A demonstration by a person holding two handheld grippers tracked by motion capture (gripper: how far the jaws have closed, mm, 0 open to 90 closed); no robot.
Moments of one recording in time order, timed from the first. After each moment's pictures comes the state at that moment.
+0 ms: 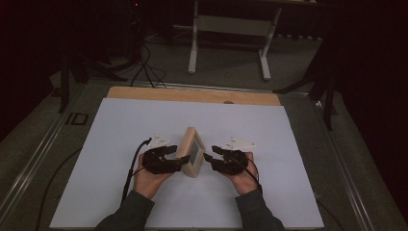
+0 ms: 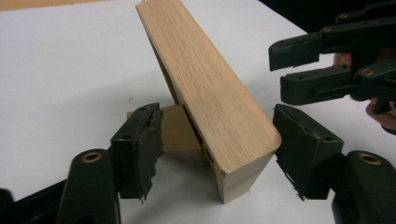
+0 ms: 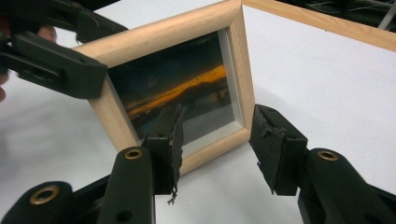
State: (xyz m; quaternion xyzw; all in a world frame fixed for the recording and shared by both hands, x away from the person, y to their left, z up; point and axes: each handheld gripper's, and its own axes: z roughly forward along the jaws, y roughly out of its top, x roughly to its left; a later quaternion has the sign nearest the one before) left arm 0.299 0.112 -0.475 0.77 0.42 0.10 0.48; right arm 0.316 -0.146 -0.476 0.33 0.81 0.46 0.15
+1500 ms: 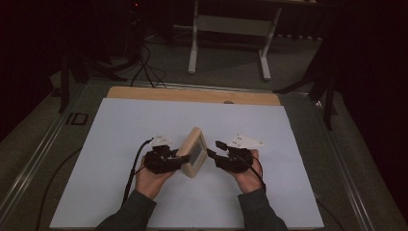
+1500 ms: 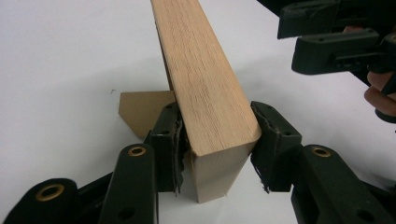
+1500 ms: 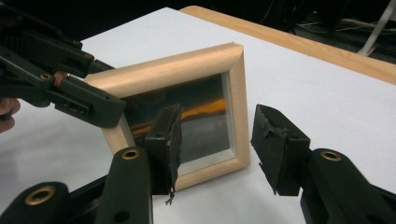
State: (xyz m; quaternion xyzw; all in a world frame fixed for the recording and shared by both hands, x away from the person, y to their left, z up) left arm 0.300 0.107 -0.474 0.77 0.43 0.07 0.48; right arm 0.313 -0.155 -0.458 0.33 0.79 0.49 0.16
